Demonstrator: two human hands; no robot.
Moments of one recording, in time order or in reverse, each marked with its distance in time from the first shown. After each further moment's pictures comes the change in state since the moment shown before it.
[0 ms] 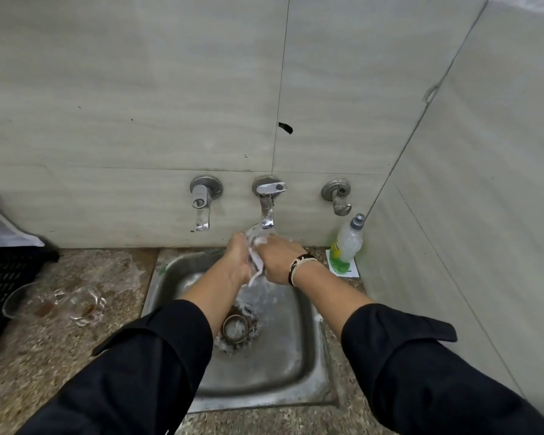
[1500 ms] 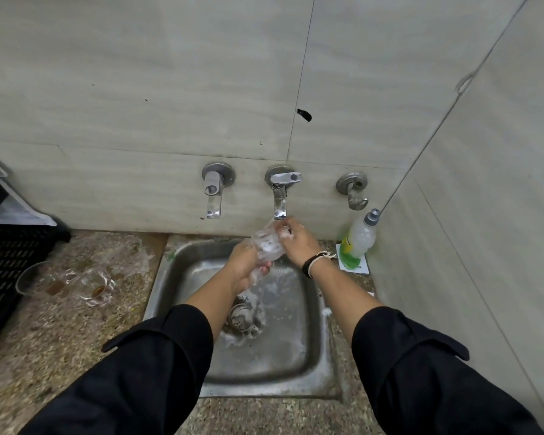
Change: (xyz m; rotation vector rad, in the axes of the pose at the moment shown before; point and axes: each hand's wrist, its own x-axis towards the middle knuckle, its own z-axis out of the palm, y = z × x) left_hand 0.028 -0.035 -0.049 0.140 -0.076 0.139; right_hand 0.004 0.020 0.019 0.744 0.242 0.379
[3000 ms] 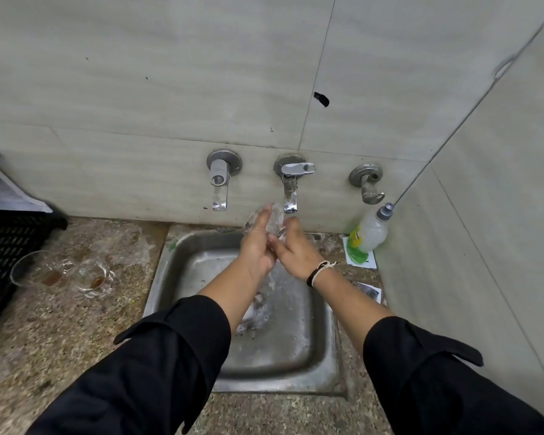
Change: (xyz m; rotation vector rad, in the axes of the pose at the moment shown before) left_hand 0.018 0.009 0.030 -0.511 -0.082 0.049; right_hand -0.009 0.012 0.026 -0.084 -0.073 -0.184
